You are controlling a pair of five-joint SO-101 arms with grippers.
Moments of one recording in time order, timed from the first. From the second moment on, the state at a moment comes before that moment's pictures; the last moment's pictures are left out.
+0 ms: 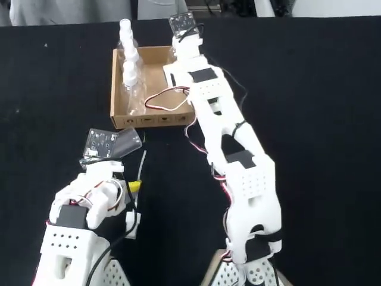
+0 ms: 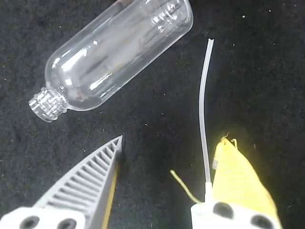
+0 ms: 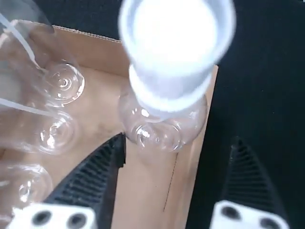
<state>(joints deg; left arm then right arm) 1.2 -77.4 83.0 56.3 -6.8 -17.5 39.5 -24.5 41.3 2.2</state>
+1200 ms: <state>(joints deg) 1.2 -77.4 83.0 56.3 -6.8 -17.5 23.3 -24.5 74.4 2.9</state>
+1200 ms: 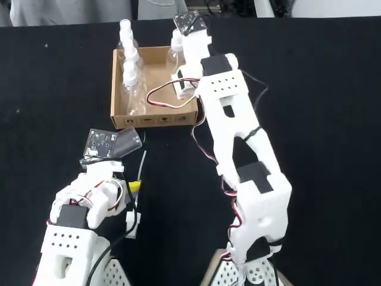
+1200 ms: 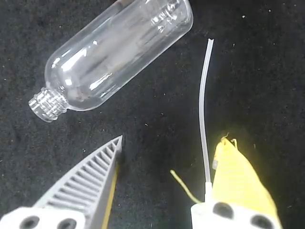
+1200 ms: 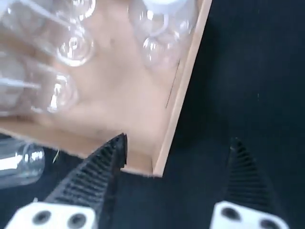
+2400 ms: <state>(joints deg) -16.6 -77.4 82.1 55.1 -2.5 -31.1 13.8 -24.5 99.0 17.5</state>
